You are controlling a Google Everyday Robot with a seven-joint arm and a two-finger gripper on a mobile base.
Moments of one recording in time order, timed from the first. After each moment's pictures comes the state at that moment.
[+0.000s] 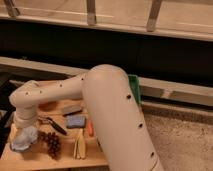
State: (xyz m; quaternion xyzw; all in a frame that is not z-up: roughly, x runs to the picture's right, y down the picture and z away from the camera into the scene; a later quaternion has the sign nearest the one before) arm -0.394 0.209 0.728 -0.47 0.02 0.42 0.78
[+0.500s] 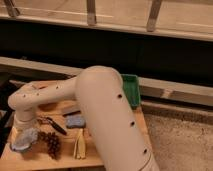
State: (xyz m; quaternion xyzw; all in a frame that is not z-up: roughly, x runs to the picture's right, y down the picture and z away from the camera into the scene) arm -0.395 0.221 0.741 -0.46 0.04 0.41 0.79
